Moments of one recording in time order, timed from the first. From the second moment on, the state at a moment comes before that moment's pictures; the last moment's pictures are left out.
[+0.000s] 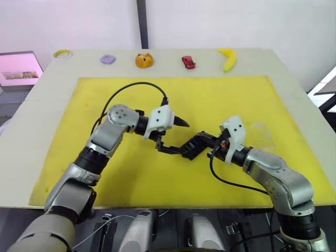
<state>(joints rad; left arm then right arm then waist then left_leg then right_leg) -0.78 0.44 -0.36 0.18 -0.23 0.15 -1.29 -0.18 -0.49 -0.02 -0.49 0.49 0.80 0.47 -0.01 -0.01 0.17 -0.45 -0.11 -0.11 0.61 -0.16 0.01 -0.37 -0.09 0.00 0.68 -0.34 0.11</state>
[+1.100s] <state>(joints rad) -0.79 0.43 -0.36 0.20 -0.21 0.13 -1.28 -0.17 -0.53 0.05 -0.52 0.39 0.76 0.46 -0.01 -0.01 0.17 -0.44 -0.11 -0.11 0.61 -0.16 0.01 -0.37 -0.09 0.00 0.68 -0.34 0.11</state>
